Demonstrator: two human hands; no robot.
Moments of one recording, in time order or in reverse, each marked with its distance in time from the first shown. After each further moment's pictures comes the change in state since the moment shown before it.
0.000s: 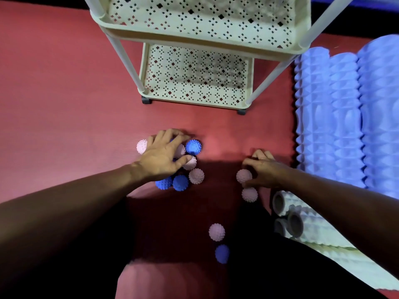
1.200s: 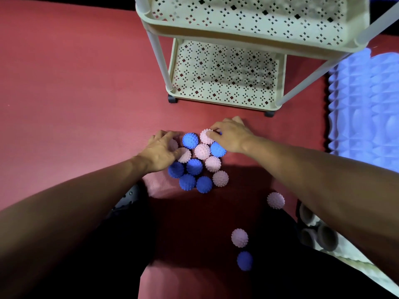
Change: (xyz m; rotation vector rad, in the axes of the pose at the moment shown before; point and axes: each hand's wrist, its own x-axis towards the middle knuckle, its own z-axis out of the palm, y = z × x) left_hand -0.011 -0.086 0.003 -0.335 -0.126 -0.404; right_hand 0.091 -0.151 -0.075 0.202 0.257 -0.073
